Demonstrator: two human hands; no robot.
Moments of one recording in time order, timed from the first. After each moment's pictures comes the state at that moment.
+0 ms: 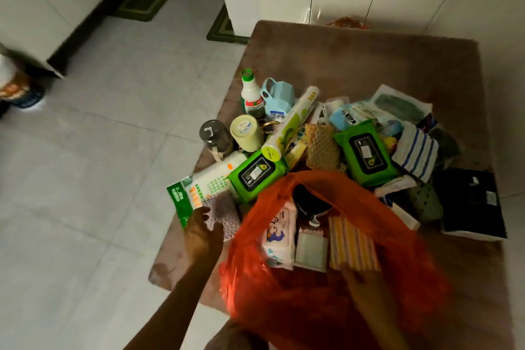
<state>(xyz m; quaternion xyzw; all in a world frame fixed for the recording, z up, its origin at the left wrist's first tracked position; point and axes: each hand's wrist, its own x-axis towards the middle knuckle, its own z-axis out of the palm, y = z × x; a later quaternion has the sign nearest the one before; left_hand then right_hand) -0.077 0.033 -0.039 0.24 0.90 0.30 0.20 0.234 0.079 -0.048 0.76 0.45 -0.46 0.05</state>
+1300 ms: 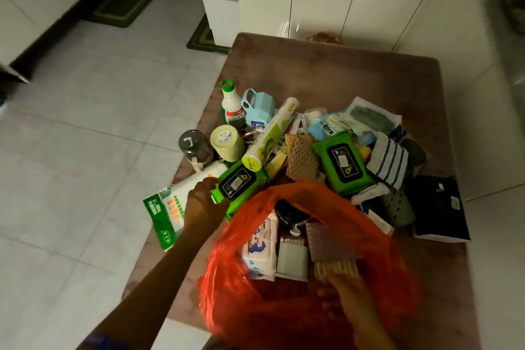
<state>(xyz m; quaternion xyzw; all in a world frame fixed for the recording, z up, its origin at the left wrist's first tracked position) -0.084 0.110 -0.012 0.42 0.84 0.25 0.23 0.229 0.083 -0.017 0.75 0.23 -0.62 -0.08</state>
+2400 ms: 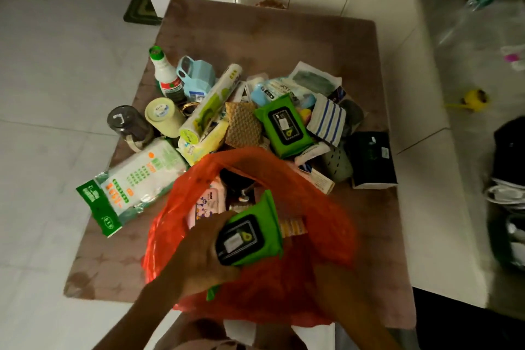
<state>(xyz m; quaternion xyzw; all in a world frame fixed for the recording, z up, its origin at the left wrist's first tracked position) 0.033 0.027 0.023 0.58 0.66 0.18 0.44 0.322 0.041 -0.024 0.57 0.71 -0.25 0.32</state>
